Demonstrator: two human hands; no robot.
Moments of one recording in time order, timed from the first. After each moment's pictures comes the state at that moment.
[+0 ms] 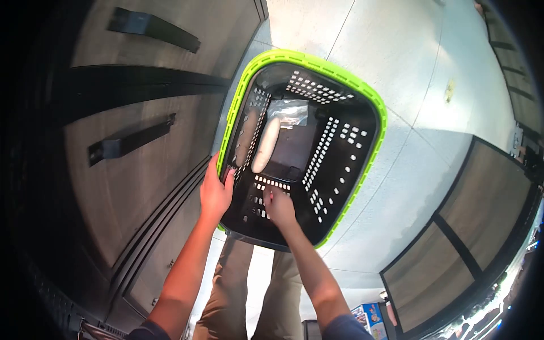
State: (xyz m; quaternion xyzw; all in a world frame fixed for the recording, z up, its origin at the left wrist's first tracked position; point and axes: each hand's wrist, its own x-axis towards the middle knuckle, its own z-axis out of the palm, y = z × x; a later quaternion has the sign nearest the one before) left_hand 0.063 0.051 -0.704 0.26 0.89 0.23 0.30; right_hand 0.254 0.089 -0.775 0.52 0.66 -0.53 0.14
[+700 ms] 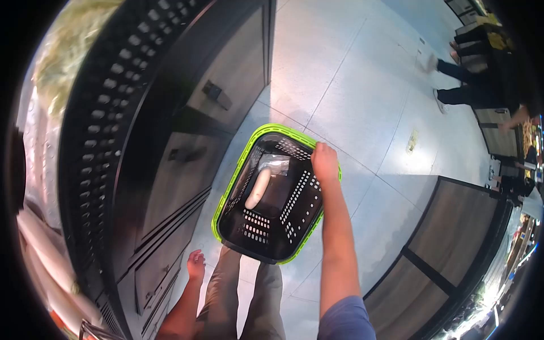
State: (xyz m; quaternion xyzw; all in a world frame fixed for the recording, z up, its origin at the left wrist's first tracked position) left_hand 0.148 -0.214 -0.642 -0.12 0.86 0.35 0.34; right_hand 0.221 0.392 -0.667 0.38 0.92 -0.09 0.05
